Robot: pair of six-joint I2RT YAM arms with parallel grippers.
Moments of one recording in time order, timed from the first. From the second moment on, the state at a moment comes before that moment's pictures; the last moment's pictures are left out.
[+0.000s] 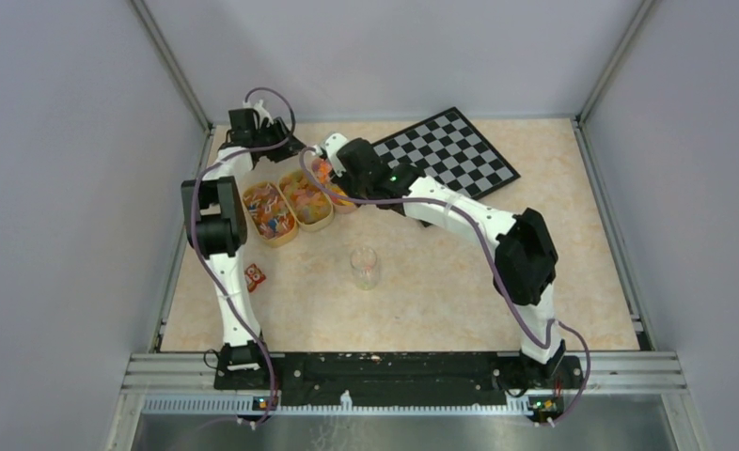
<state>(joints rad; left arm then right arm) 0.10 2.27 1.79 -0.15 0.54 -0.41 0.89 1.99 1.82 -0.49 0.23 -0.11</state>
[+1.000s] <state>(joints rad) 0.09 2.37 1.80 -0.09 0.73 -0.53 0.87 2.13 1.85 -0.38 0.28 -0.17</state>
